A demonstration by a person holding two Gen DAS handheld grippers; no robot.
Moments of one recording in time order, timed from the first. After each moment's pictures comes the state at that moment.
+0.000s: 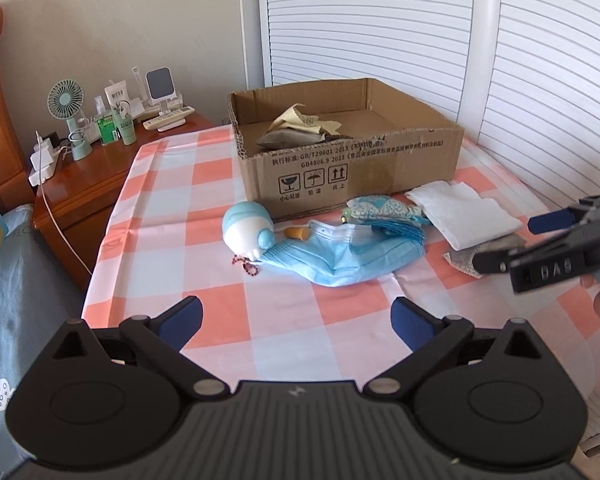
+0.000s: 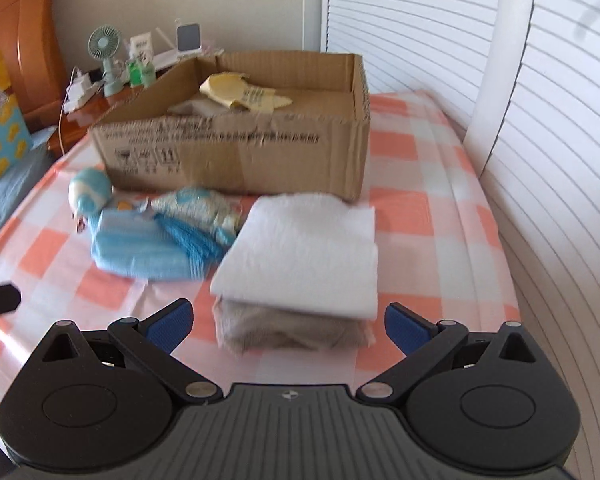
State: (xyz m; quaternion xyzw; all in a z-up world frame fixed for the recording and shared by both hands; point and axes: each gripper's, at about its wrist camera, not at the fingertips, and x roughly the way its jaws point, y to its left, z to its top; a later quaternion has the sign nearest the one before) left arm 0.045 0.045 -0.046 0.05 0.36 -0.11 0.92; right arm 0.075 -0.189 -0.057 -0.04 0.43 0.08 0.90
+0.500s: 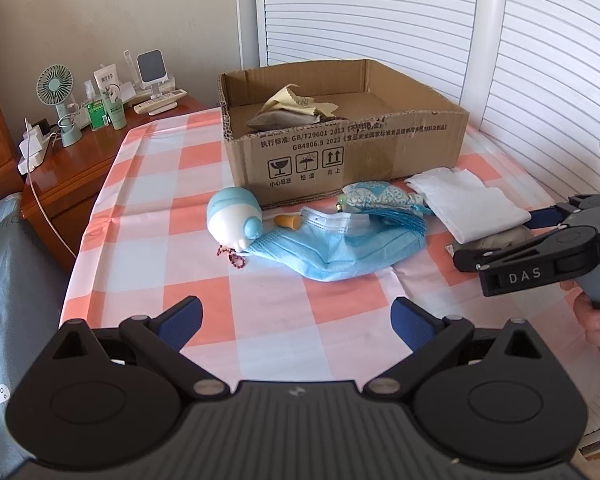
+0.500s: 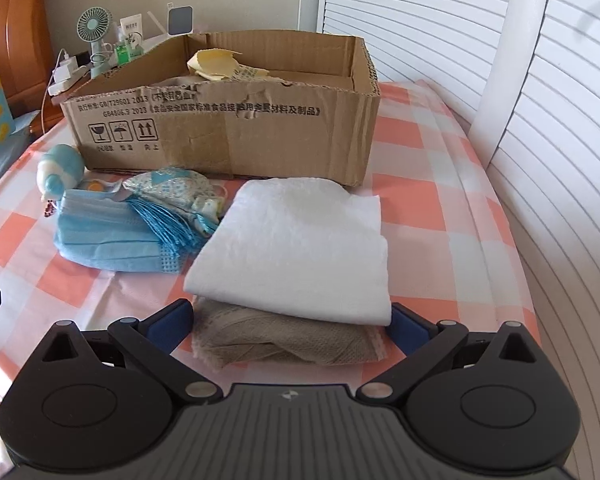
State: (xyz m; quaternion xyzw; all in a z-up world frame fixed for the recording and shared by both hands) left arm 0.060 0.036 -0.059 0.05 0.39 -0.11 0.91; right arm 0.094 -0.184 -0.082 -0.06 0.44 0.06 0.90
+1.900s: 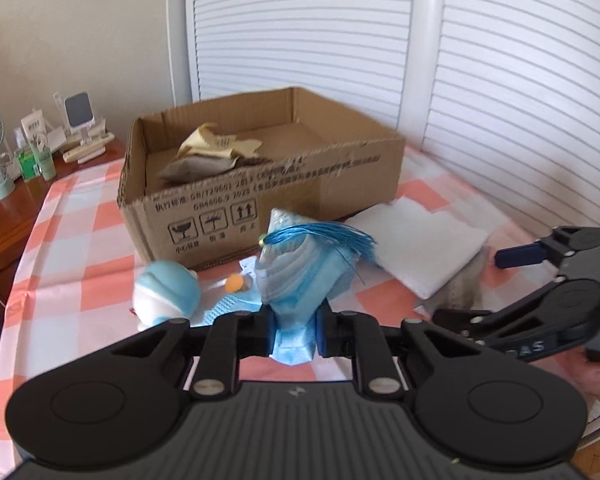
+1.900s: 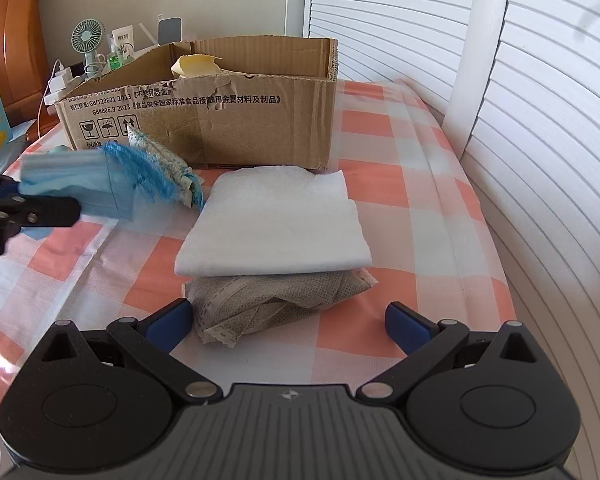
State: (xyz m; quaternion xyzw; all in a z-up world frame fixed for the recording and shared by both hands) left arm 0.087 -0.006 -0.059 0.06 0.33 -0.21 0.92; right arm 0.071 -0.208 -0.083 -0.05 0.42 0.06 0.90
